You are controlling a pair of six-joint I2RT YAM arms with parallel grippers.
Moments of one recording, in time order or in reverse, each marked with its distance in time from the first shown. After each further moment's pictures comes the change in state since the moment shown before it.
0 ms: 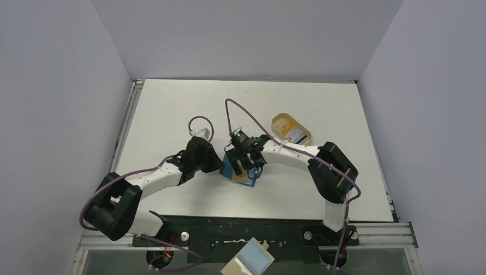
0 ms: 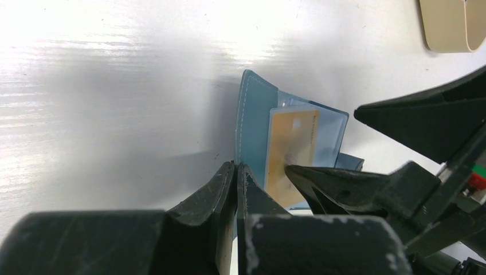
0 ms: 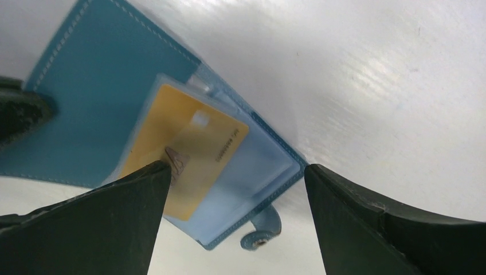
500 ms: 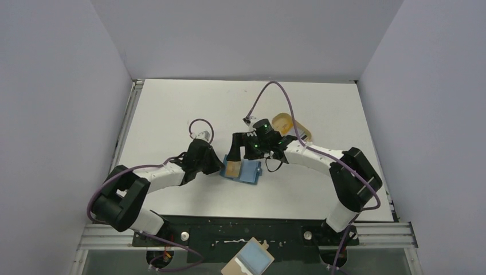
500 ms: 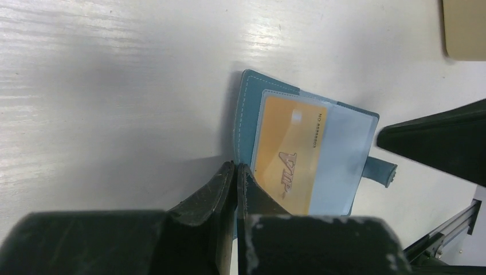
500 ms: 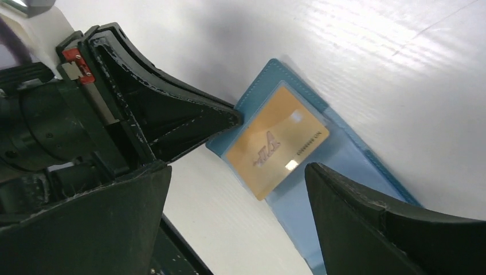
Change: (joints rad) left arm 0.003 0.076 -0.029 0.089 0.001 -0.026; right arm -0.161 -0.229 -0.236 0.428 -0.478 0.206
